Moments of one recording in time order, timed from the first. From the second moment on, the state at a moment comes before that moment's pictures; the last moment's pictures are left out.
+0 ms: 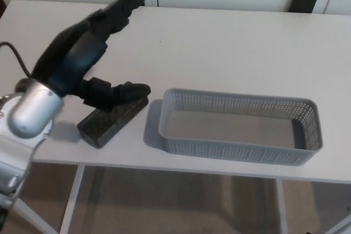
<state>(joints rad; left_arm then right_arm) -0.38 0.55 -0.23 0.03 0.21 0.00 -0.14 0.29 -0.31 0.11 0.41 -0.14 -0.01 0.15</state>
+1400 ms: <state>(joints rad) -0.43 0.37 -0.28 0.37 0.45 0.49 0.04 0.28 -0.36 0.14 0.39 -0.18 0.00 0.15</state>
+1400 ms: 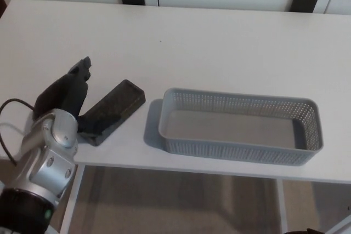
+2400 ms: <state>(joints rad) -0.40 0.32 -0.34 0.36 0.51 0.51 0.05 0.24 -0.41 0.18 0.36 -0.20 0.05 0.19</state>
